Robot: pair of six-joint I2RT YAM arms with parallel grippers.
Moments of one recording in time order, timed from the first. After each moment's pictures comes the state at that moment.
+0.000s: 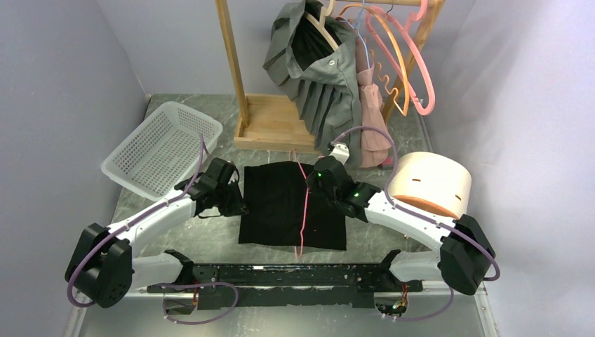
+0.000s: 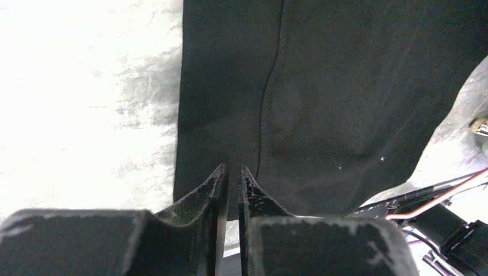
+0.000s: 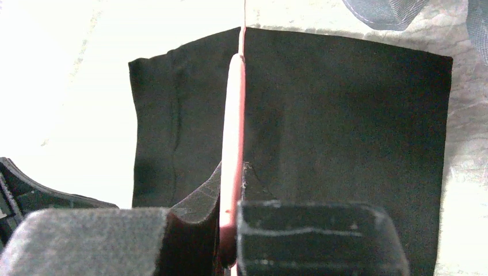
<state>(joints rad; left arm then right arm) -0.53 1.20 0.66 -0.50 0.11 -0.80 0.82 1.25 0.77 -0.15 0.36 0.76</state>
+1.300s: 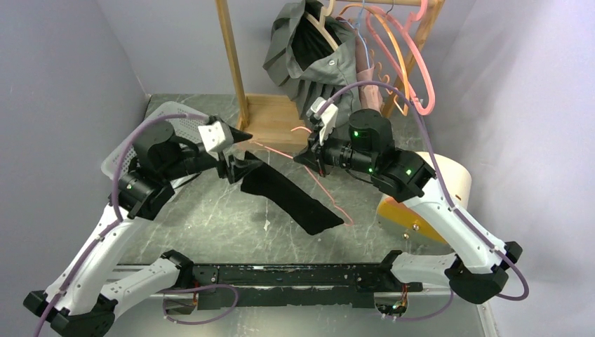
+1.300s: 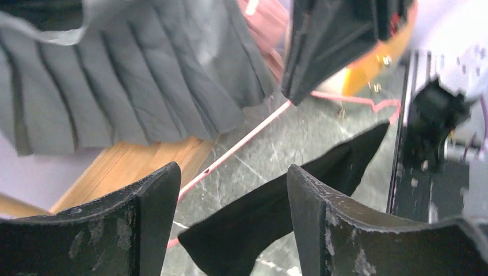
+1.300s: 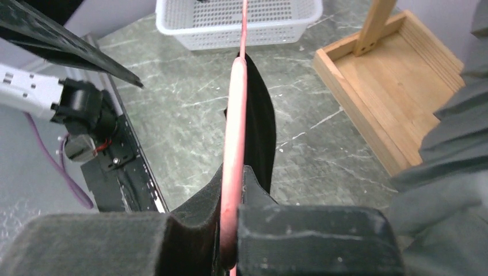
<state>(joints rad) -0.53 0.89 1.17 -0.31 0.56 0.15 0.82 1.15 1.46 -0.64 -0.22 -0.01</state>
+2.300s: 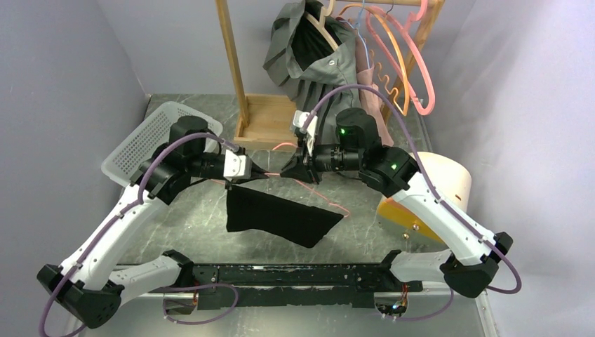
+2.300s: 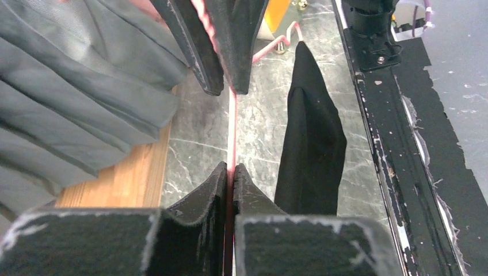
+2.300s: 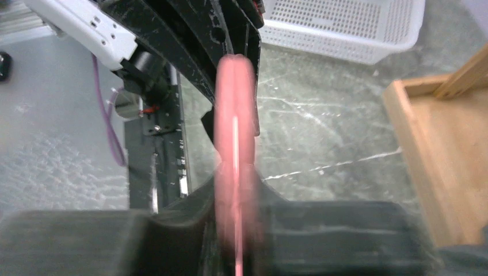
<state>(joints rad) -0.54 1.06 1.19 -0.61 0.94 0.73 0.82 1.22 1.45 -0.61 -0.56 -0.16</state>
